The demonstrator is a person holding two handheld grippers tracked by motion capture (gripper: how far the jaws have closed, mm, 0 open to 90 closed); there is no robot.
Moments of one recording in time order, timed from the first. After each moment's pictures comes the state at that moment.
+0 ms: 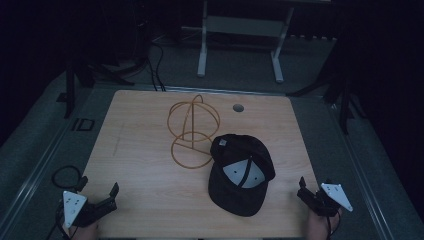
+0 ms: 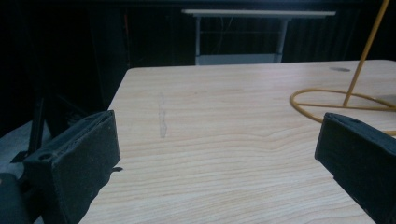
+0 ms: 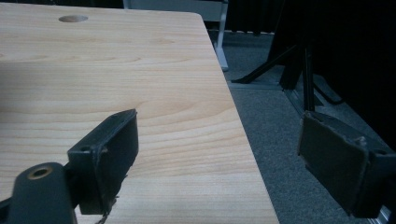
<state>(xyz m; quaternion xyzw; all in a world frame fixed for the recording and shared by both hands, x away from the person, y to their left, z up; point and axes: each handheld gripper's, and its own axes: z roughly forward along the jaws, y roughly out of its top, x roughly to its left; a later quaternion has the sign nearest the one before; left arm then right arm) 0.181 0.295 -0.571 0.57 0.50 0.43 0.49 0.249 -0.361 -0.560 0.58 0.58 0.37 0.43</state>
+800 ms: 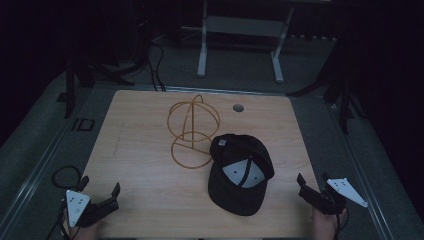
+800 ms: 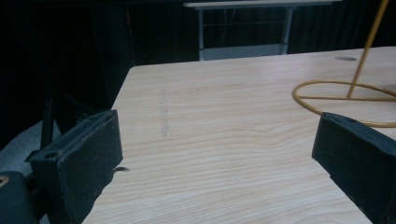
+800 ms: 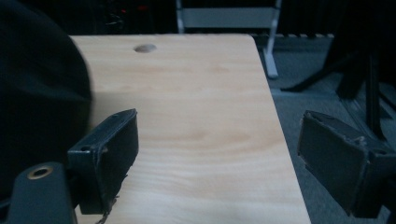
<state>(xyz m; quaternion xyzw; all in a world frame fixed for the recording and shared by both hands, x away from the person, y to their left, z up) 0.179 0.284 -0.562 0.59 0.49 0.44 0.47 0.238 -0.350 -0.502 0.54 0.62 0.44 0.36</state>
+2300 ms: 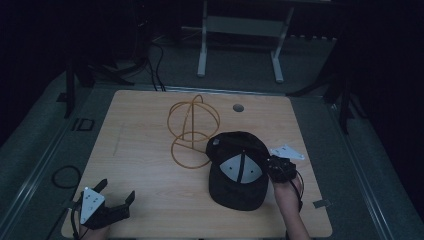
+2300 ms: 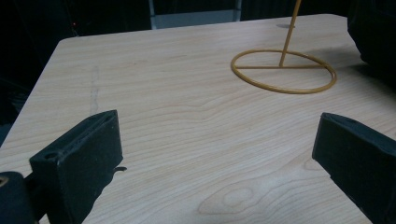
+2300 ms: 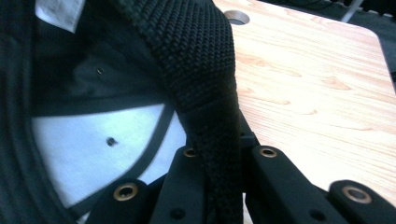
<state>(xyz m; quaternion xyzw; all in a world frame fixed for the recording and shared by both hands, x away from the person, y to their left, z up) 0.179 0.261 -0.555 0.66 0.48 0.34 0.47 0.311 -0.234 -0.482 0.47 0.75 0.36 0.28</state>
